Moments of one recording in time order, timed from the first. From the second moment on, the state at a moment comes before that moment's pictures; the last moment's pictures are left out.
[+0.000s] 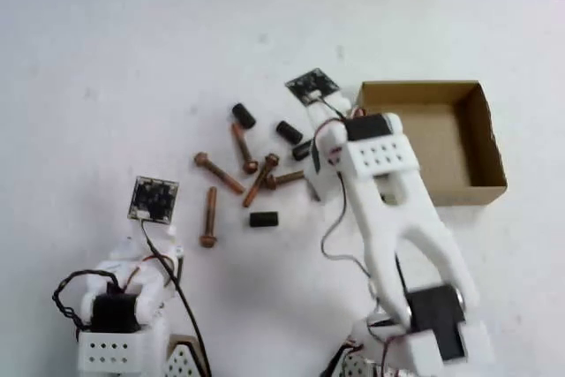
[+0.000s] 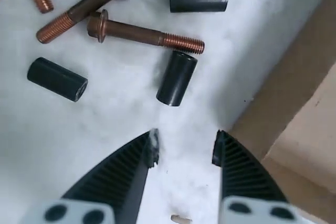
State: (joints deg) left arm -5.6 -103.6 97.1 73.1 -5.1; right arm -16.3 -3.9 20.7 75.5 19.9
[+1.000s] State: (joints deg) left arm -5.6 -103.6 97.1 73.1 -5.1; right arm -15.9 24.5 4.3 68.6 12.4
